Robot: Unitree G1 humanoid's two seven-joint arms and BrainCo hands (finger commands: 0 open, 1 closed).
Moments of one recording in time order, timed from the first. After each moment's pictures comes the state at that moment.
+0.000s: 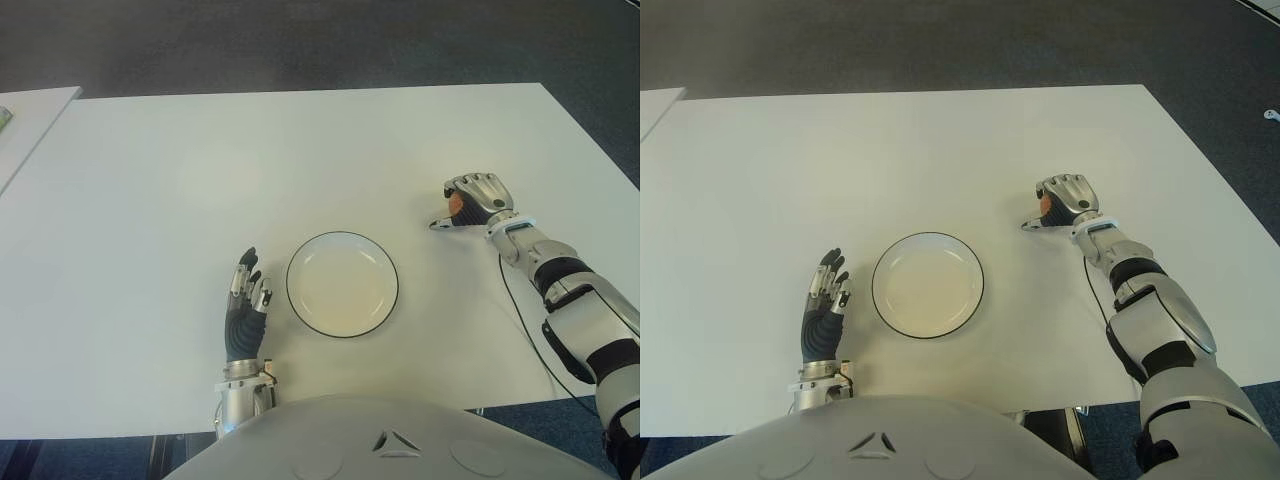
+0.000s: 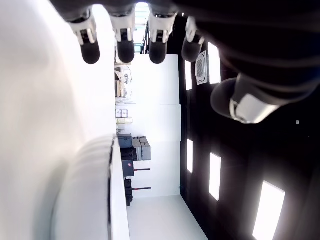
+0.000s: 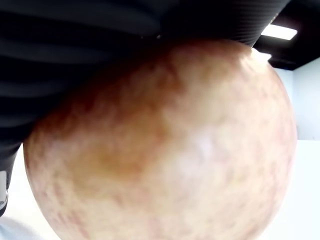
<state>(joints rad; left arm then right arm) 0.61 -0.08 -0.14 0.10 0.14 -0.71 0.17 -0.67 -0.62 0.67 1.24 -0.81 -0.42 -0.57</state>
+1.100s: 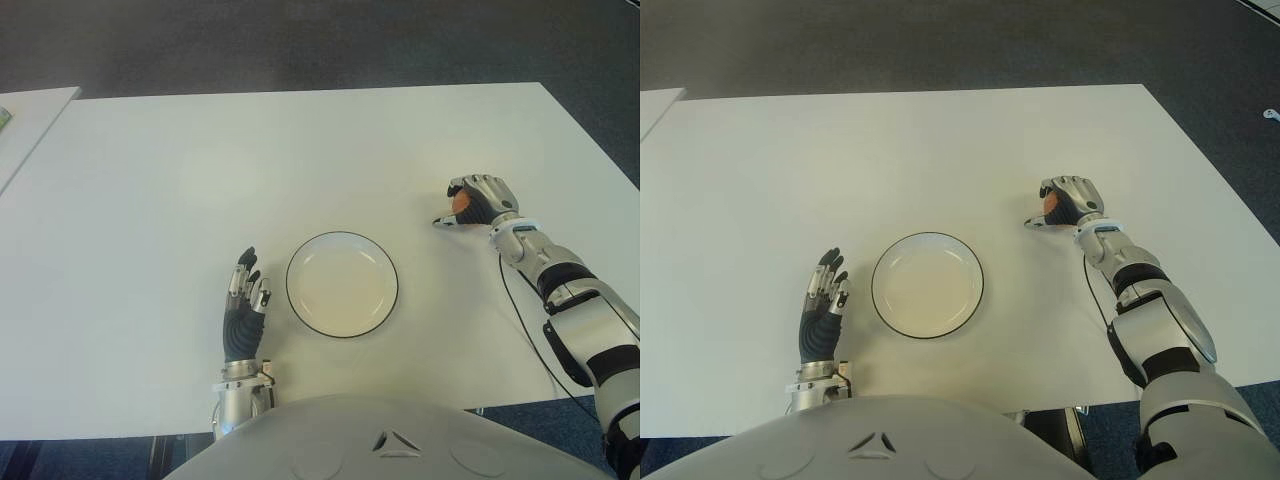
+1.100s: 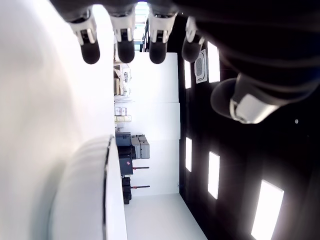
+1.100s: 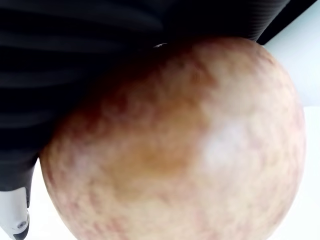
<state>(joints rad) 0.61 -0.08 -0.14 0.08 0.12 -0.71 0.16 -0.65 -0.62 0.55 1.24 -0.70 -0.50 -0.47</state>
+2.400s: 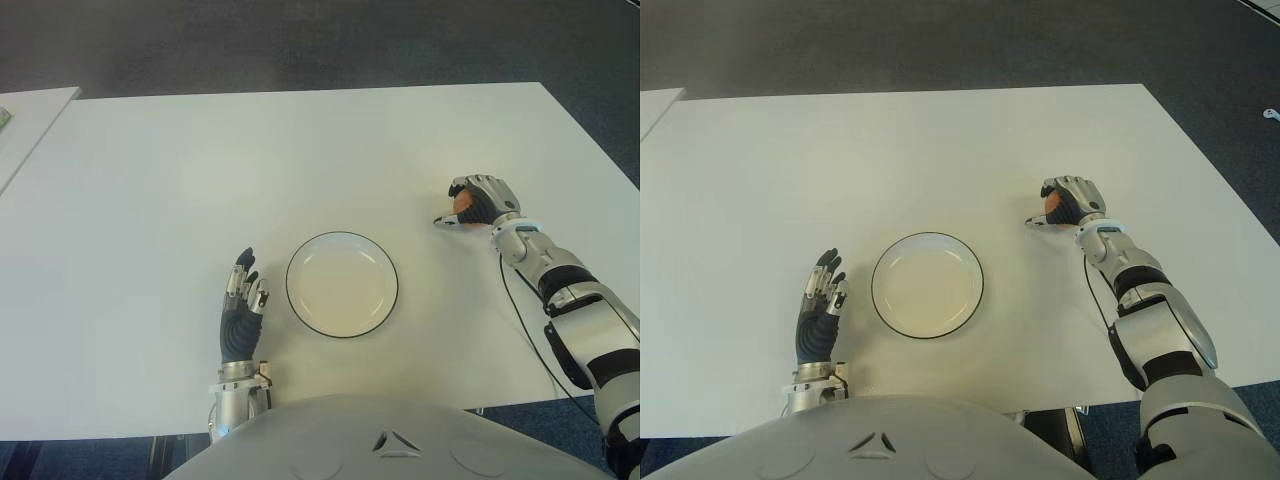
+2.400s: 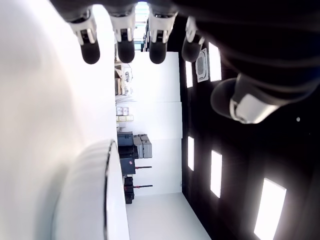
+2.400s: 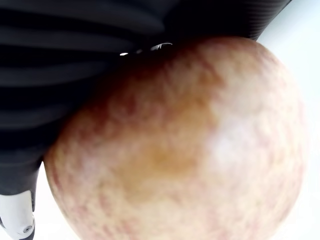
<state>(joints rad) 0.63 -0.06 -0.13 0.06 0.12 -0.68 0.15 -0.63 -0.62 0.50 1.21 -0.66 -0.52 -0.42</state>
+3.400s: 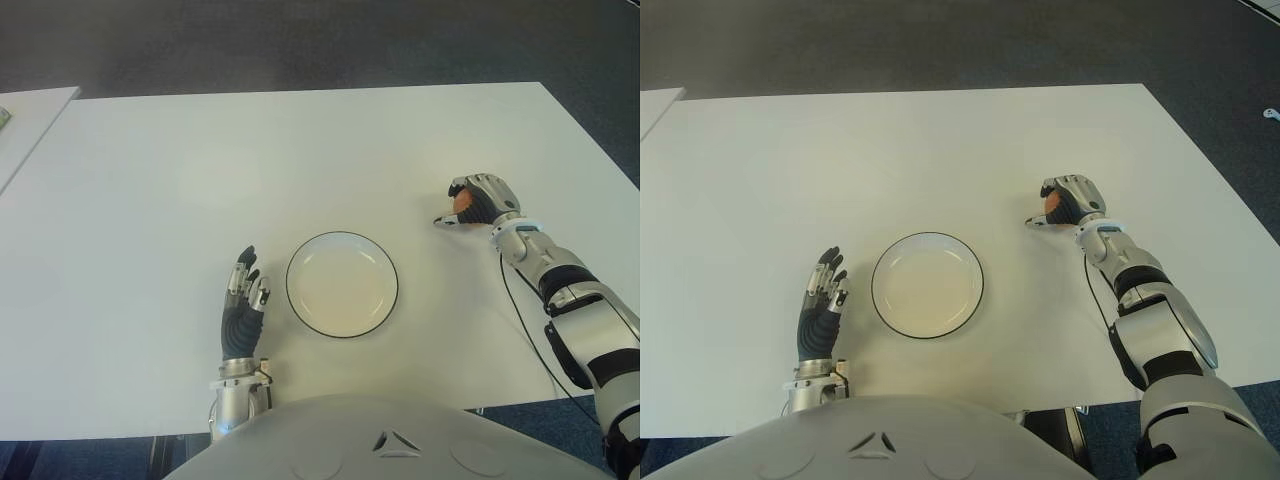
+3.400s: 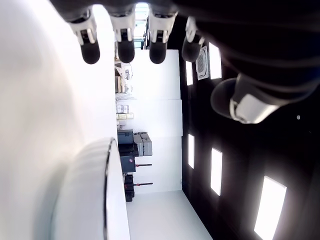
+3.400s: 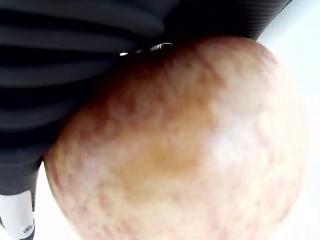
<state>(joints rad) 0.61 -0.06 -0.13 0.07 0.12 -0.68 0.15 -0.63 -0.62 0.50 1.21 -0.66 -0.51 -0.42</state>
